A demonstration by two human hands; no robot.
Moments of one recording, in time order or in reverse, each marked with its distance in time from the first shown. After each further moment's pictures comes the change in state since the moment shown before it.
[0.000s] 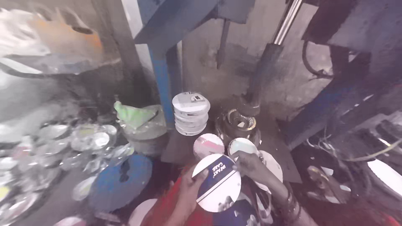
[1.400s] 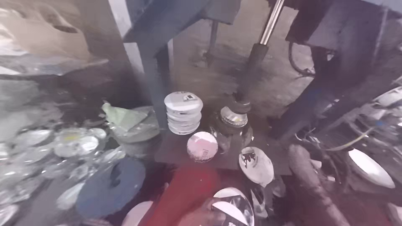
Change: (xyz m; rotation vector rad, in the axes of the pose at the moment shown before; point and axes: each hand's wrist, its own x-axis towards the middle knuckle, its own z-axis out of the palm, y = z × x) left_hand -0.034 -0.038 -0.006 0.239 -0.897 -0.497; right_hand -0.071 -0.001 -0.091 -0.951 0.413 0.755
